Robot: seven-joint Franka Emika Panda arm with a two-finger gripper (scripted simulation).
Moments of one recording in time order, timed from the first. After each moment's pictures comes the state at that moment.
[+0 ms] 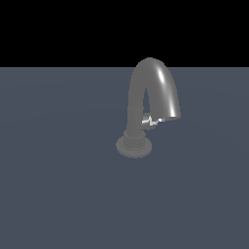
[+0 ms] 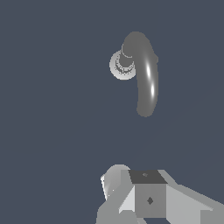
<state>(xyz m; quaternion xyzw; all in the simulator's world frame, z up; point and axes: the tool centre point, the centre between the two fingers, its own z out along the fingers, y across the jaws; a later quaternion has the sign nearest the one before) -0.239 0.011 0.485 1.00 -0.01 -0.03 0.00</state>
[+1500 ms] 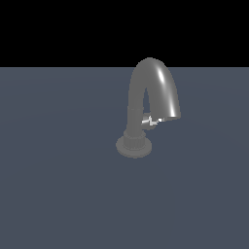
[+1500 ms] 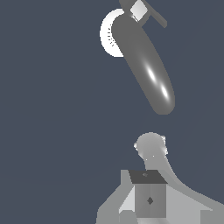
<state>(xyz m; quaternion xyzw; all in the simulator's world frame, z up) -0.102 -0.001 0.451 0.94 -0.20 -0.26 -0.07</state>
